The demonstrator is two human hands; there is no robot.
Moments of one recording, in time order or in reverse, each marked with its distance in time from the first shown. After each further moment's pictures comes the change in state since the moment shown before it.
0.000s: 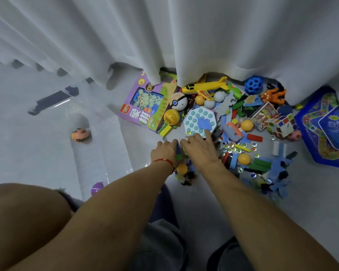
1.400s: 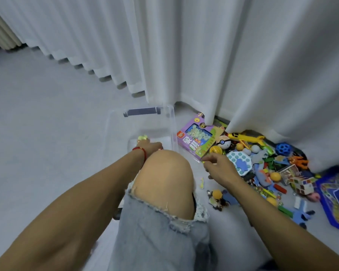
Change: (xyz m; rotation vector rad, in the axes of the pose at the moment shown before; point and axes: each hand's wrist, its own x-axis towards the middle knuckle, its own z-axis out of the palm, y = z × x) left_hand -0.132 -0.224 -0.135 -1.071 0.068 -0.420; right_hand -0.053 -0.117 -0.136 1.029 0.055 0.204
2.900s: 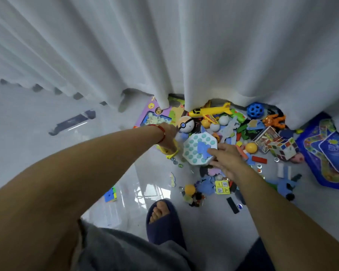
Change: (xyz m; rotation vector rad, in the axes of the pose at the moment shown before) left_hand 0.075 0.159 0.198 1.416 -0.327 0.453; right_hand 0.089 0.159 -0.081 0.794 0.160 0.457
